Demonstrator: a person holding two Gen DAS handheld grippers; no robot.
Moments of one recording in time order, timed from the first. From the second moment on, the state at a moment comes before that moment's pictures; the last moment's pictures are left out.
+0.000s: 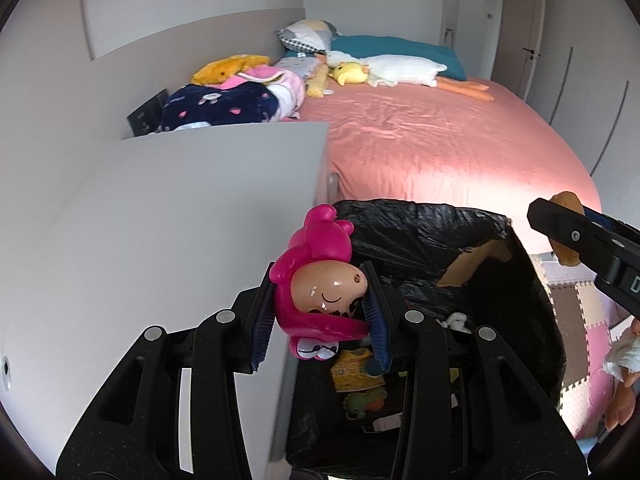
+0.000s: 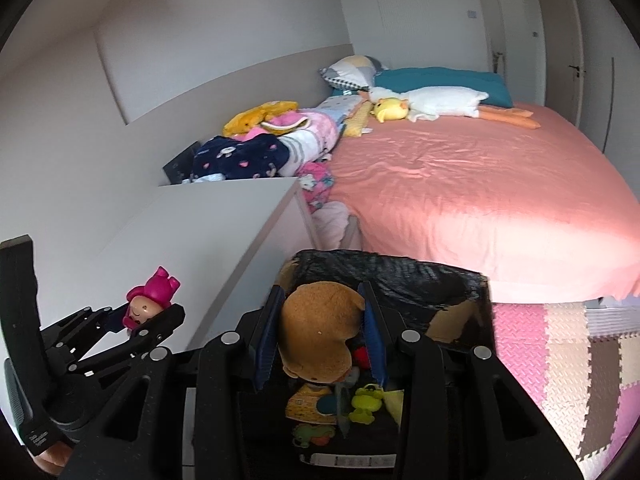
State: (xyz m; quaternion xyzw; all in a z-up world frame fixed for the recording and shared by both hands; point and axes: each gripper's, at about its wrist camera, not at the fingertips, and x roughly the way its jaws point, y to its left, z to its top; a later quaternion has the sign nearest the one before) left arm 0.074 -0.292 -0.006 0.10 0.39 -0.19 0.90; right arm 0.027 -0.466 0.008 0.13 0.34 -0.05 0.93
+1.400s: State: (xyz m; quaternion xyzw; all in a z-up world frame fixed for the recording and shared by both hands) left arm 0.063 -0.309 -0.015 0.13 0.38 -0.23 0.89; right arm 0.019 -0.497 0.009 0.14 0.34 -0.10 0.93
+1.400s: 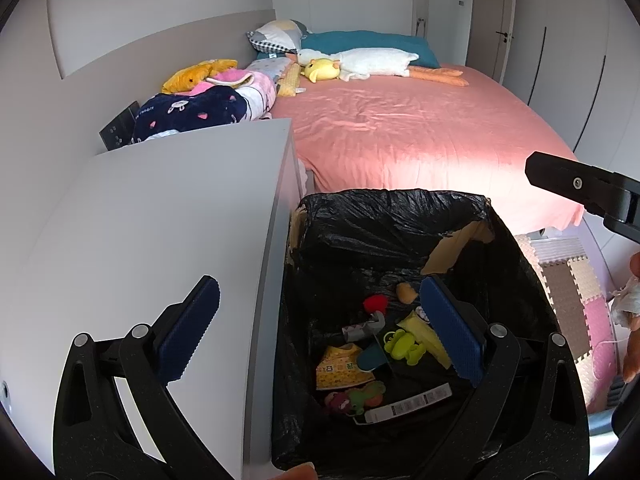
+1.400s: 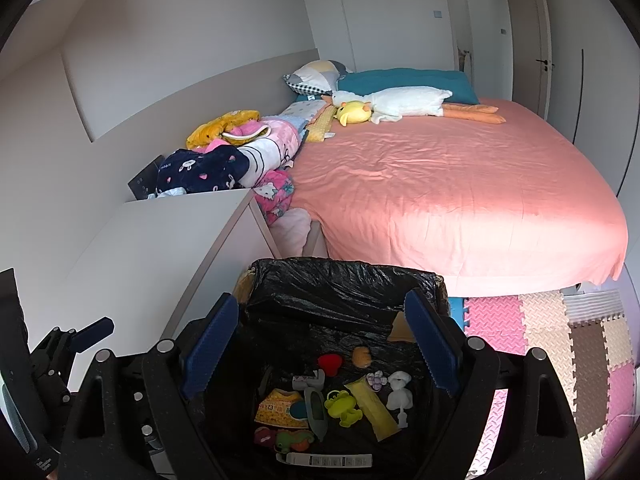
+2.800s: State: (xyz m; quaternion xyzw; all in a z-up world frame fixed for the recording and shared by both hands) left arm 0.061 -0.305 -0.010 0.11 0.38 -0.25 0.89; right arm 0.019 -0.495 0.008 0.14 0.34 -0.10 0.93
